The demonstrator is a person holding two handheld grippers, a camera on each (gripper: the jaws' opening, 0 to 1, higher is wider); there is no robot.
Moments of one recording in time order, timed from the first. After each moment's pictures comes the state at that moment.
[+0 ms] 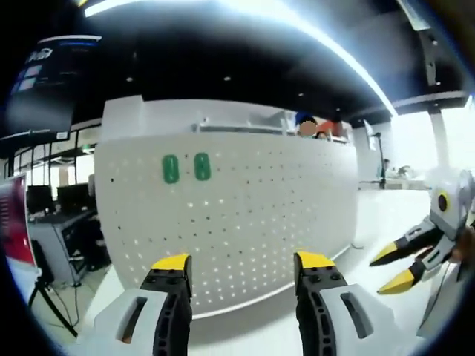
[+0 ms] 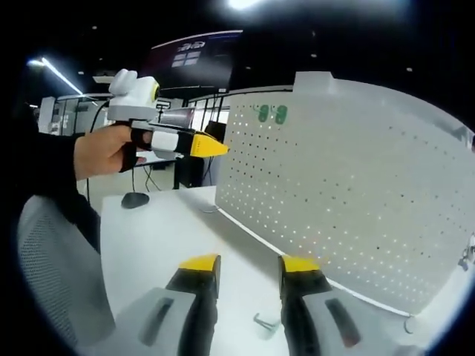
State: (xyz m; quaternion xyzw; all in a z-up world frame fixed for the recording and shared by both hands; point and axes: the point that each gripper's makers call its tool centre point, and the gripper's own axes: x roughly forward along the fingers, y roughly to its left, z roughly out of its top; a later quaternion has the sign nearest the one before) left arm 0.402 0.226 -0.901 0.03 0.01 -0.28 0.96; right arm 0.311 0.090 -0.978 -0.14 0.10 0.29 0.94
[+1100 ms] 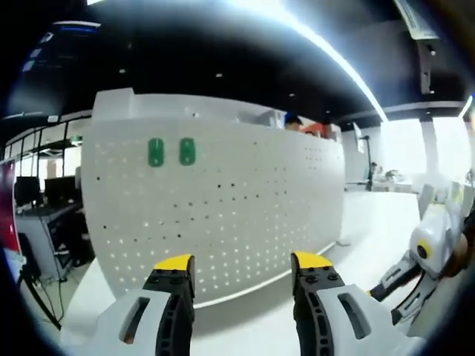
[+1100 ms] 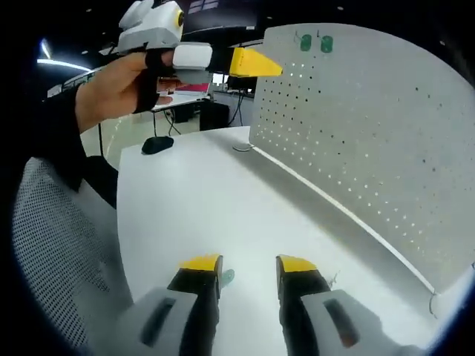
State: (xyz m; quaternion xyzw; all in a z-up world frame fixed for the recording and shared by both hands) left arm 0.392 0.212 -0.921 0.02 0.02 -0.32 0.95; right arm 0.286 0.124 -1.073 -0.17 0.27 0.34 0.89
